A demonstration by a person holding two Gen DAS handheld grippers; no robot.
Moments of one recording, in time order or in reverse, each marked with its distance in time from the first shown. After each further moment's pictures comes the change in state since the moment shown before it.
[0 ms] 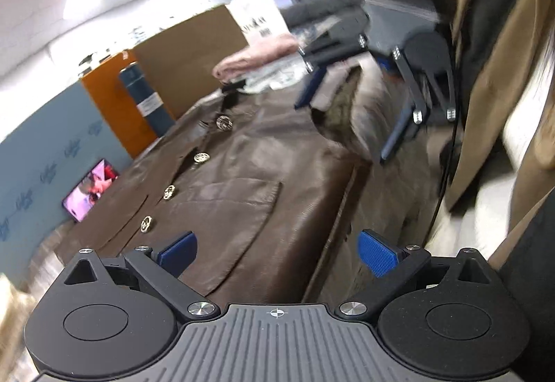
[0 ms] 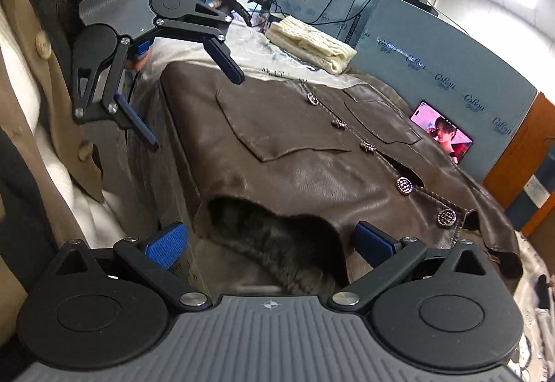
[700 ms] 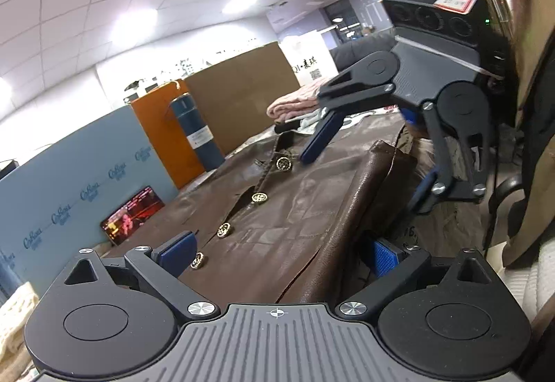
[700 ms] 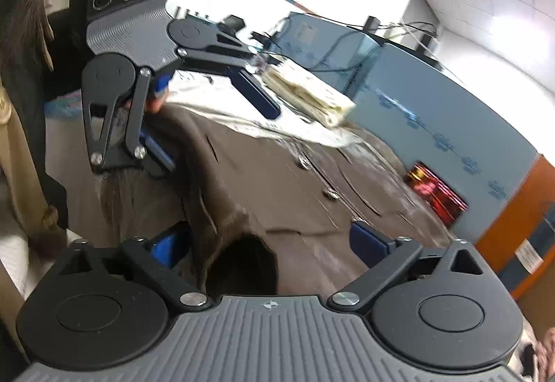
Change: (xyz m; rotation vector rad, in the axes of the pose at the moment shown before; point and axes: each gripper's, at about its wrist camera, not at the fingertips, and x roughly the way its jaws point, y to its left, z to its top) left arm -0.003 0.036 -0.007 -0.144 -0.179 0.117; right arm 0.032 -0.007 0.035 -0.098 -0.158 -0.016
